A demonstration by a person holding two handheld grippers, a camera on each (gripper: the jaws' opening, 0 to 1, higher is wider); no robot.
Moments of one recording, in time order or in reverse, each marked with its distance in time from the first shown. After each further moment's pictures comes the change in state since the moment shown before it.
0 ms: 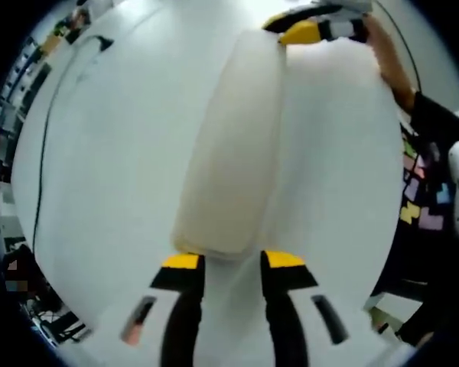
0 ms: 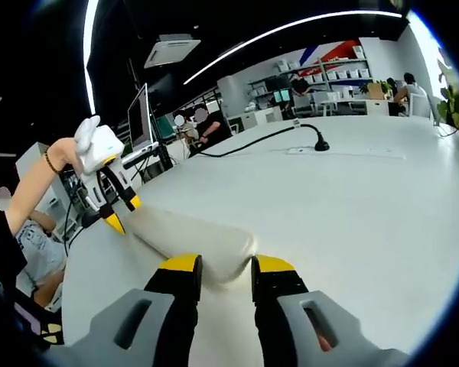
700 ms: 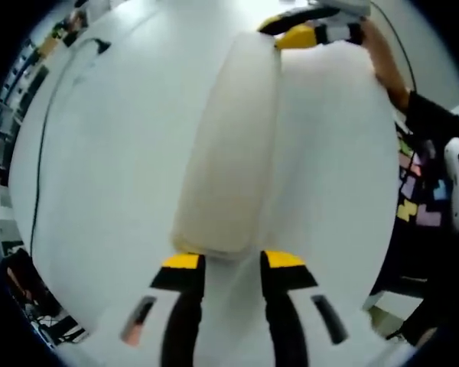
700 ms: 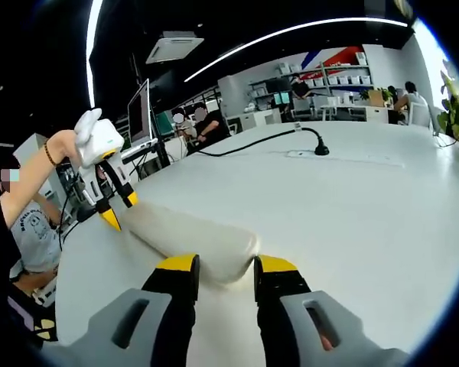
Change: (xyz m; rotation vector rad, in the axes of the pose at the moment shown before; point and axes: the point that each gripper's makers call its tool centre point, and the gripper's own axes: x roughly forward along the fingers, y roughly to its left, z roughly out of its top) left arm 0.001 -0.004 -0.001 0.013 -0.025 -0.024; right arm 0.000 0.003 -0.002 -0.048 0.002 -0.027
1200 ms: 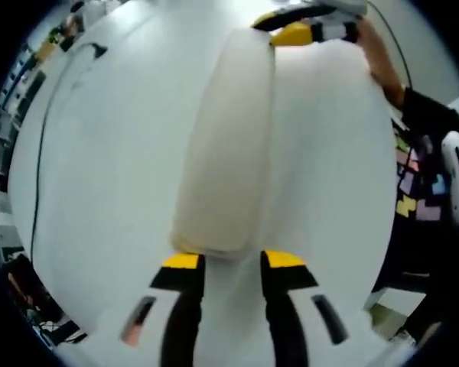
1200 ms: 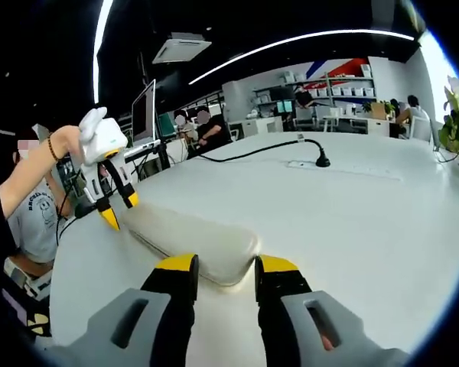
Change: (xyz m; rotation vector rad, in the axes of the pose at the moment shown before) left arm 0.000 0.001 0.001 0.026 -0.014 -0.007; right arm -0.003 0.001 0.007 -0.053 -0.026 -0.012
